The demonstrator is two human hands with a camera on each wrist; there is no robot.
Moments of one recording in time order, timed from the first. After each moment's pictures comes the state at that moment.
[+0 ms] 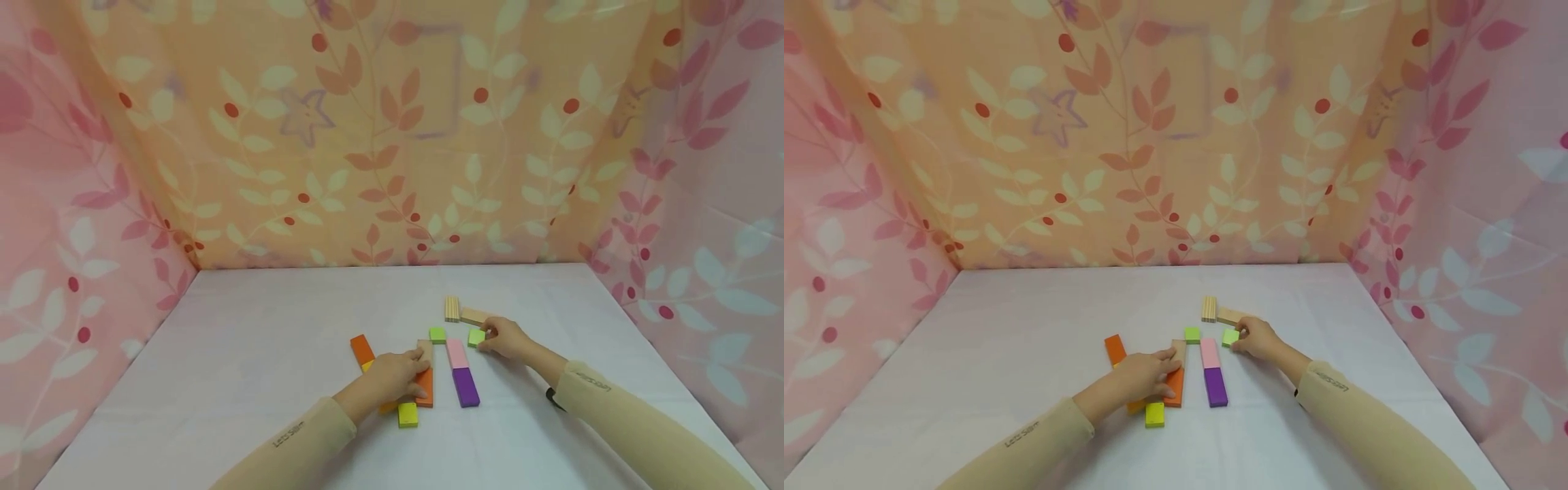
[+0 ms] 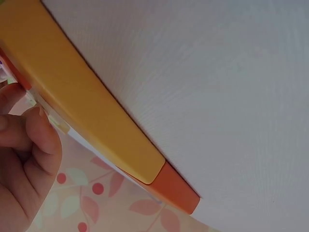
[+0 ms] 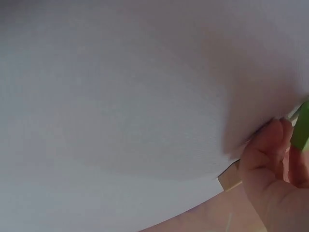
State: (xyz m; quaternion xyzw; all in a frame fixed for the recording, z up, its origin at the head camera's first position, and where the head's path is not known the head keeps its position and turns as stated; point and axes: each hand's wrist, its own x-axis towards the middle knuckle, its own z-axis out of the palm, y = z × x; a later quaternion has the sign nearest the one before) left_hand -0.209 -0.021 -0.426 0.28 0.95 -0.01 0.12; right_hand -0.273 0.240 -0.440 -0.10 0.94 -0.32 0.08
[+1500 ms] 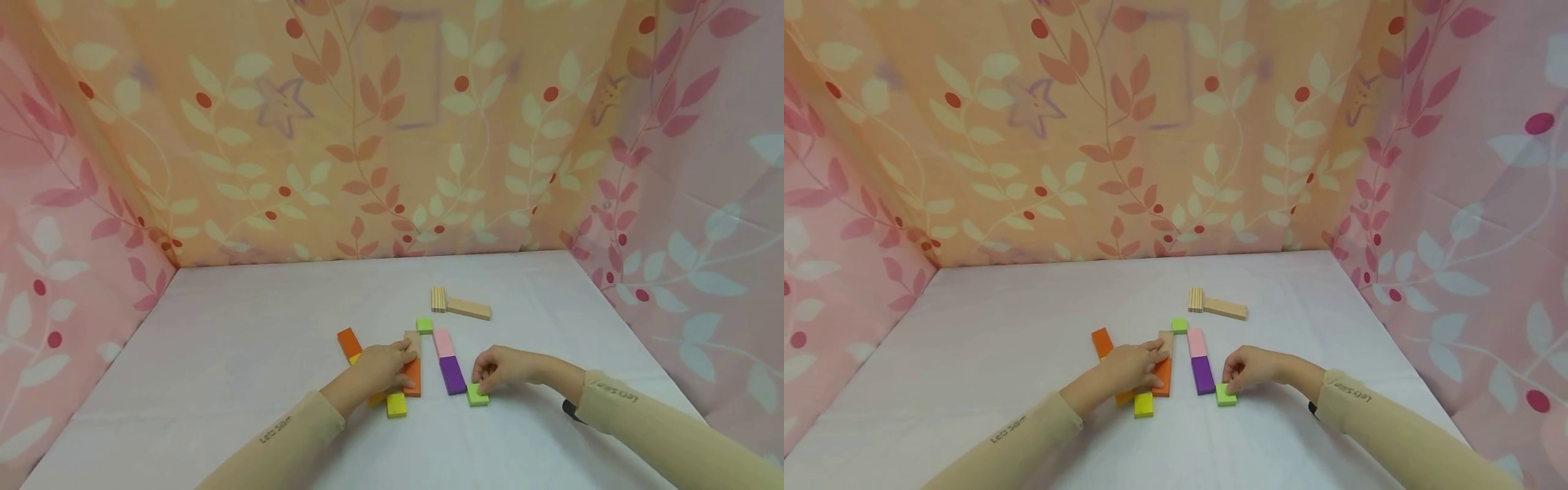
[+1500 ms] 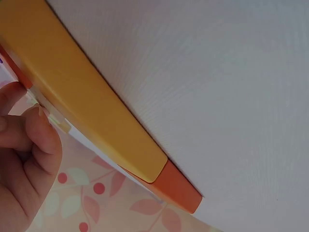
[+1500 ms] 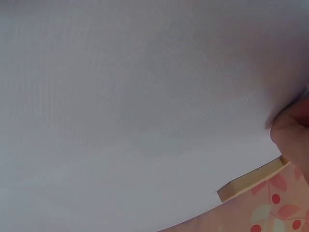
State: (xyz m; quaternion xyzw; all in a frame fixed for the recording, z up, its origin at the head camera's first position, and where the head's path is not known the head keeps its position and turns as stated) left_hand -0.211 -0.023 -0.425 0.29 0.95 0.00 0.11; right_hand -0.217 0.258 -0.429 -0.22 0.83 -0.40 0.32
